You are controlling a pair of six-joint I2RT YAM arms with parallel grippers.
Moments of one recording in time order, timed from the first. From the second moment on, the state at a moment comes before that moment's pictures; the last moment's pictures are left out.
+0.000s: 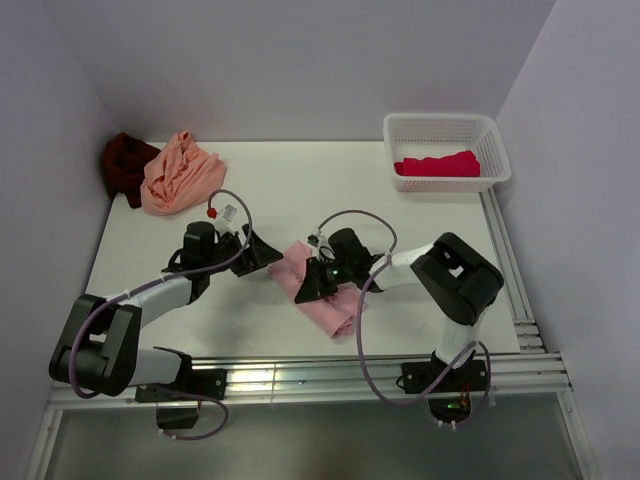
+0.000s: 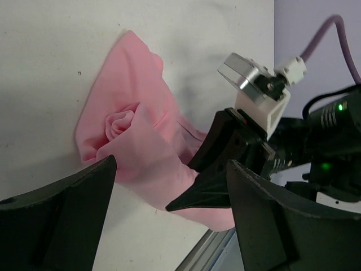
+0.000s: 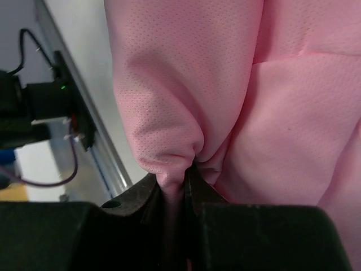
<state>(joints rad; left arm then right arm) -0.28 1.32 0.48 0.32 0.58 -0.78 0.73 1.77 0.72 0.29 -0.60 0.64</state>
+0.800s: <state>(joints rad) -0.31 1.40 0.50 0.27 0.43 -0.66 0.63 1.91 0.77 0.32 -0.94 0.59</state>
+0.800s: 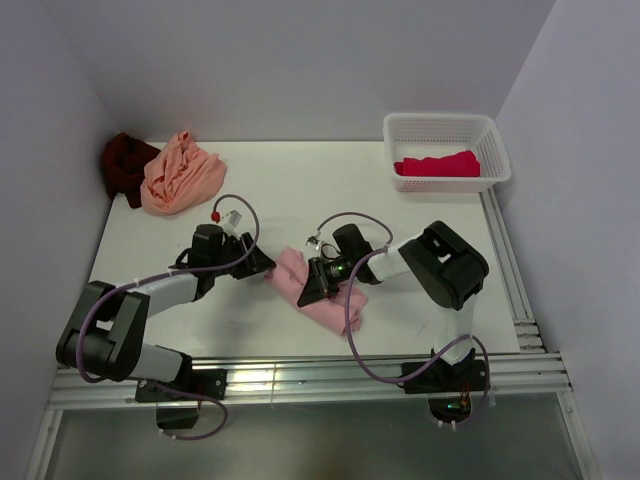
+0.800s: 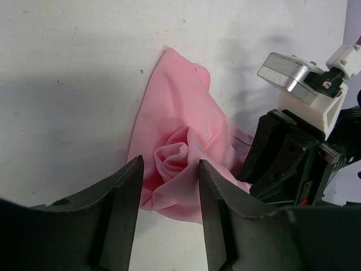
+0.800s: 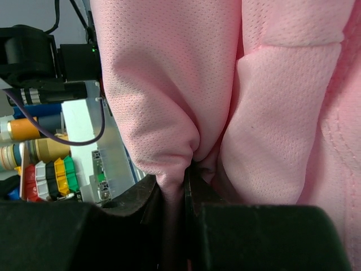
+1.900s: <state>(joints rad) -0.32 1.32 0.42 0.22 0.41 -0.61 0.62 1.92 0.77 0.33 -0.96 0.59</state>
